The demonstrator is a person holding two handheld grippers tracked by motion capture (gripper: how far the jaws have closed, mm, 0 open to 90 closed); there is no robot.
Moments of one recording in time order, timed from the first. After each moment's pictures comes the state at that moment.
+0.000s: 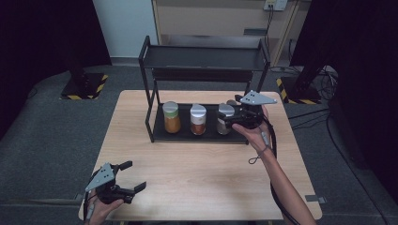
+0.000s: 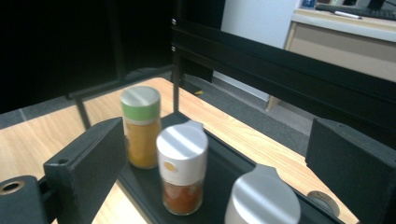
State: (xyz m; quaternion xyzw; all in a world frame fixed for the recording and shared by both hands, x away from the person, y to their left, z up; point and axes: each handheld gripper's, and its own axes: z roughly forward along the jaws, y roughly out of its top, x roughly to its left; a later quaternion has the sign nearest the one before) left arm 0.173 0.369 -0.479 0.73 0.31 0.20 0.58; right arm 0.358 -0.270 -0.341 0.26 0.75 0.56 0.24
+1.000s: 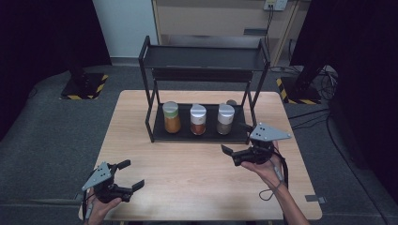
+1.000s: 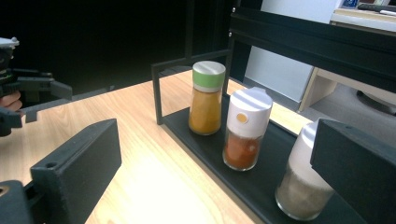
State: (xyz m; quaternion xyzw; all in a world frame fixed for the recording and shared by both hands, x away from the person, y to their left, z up) left arm 0.171 0.377 -0.484 0.71 0.33 0.19 0.59; right arm 0.278 -0.306 -0.372 0.22 0.76 0.58 0.20
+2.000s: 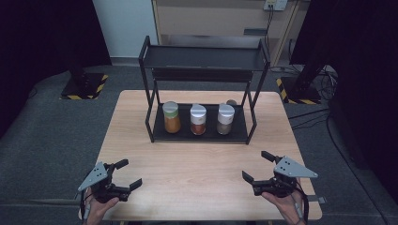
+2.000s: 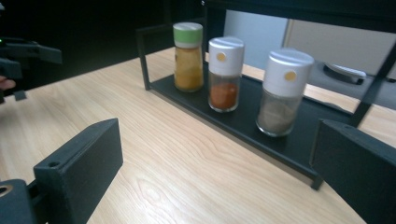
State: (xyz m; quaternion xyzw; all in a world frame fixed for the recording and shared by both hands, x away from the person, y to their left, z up) left arm 0.167 0.380 -0.485 0.70 0.33 0.20 0.60; right arm 0.199 -0.352 -0.415 0.29 0.74 0.56 0.23
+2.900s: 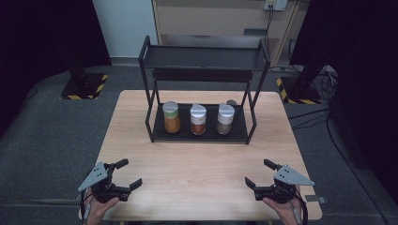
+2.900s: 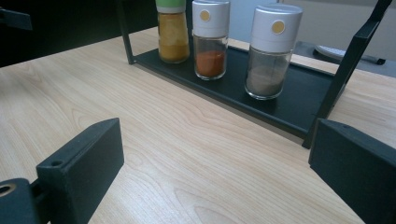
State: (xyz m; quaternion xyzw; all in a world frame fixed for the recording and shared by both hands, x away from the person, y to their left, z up) left arm 0.168 0.380 -0.486 0.70 0.33 0.20 0.61; right arm 0.197 -0.360 -0.453 0.31 0.74 0.55 0.23
